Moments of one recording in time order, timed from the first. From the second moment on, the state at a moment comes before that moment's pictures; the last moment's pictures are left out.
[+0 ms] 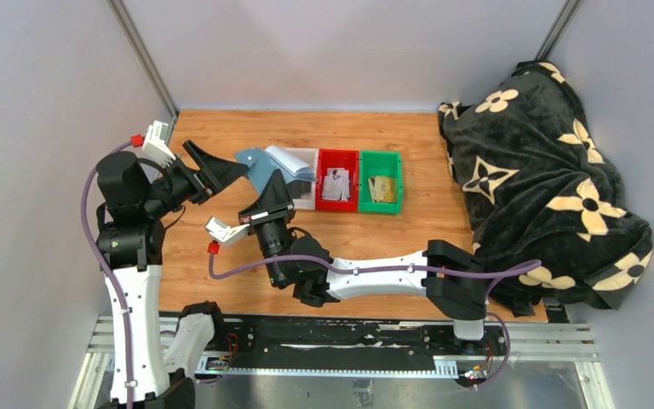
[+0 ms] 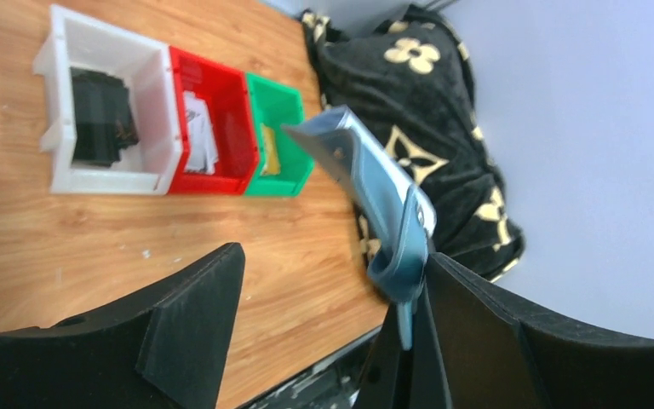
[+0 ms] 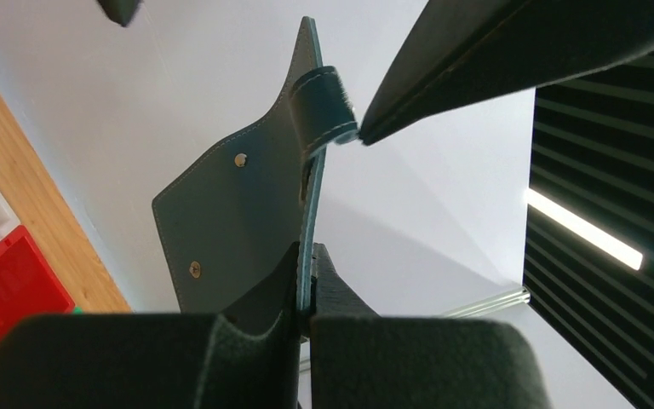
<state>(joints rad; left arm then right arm) 0.17 0.82 1.21 -0.68 0.77 -0.67 1.43 1.87 1.37 1.09 0.98 -1.96</state>
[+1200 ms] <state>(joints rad) 0.13 0.92 1.43 -0.87 0.90 0.21 1.35 1.31 1.44 -0.21 0.19 -0.69</state>
